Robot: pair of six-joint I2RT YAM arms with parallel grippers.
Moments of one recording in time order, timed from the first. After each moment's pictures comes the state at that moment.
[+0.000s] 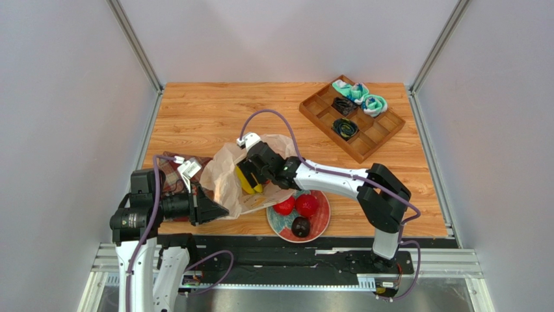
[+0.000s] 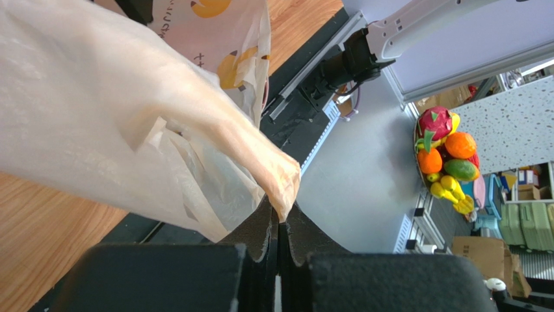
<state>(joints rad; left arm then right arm) 0.07 0.55 0.93 -1.29 1.14 0.08 1.05 1.84 1.32 -0.19 0.24 0.19</state>
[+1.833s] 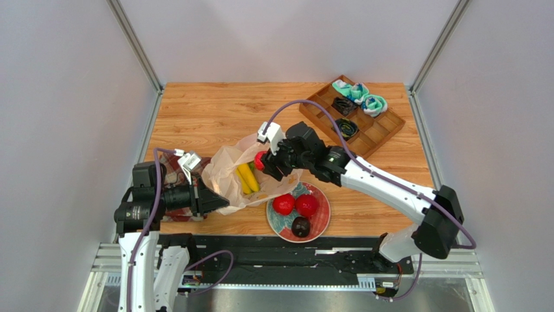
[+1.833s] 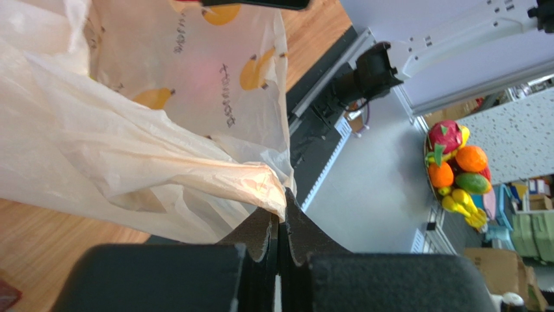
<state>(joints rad) 0.08 0.59 0.89 -1.13 1.14 0.03 0.91 1.46 1.24 -0.33 -0.15 -0.12</state>
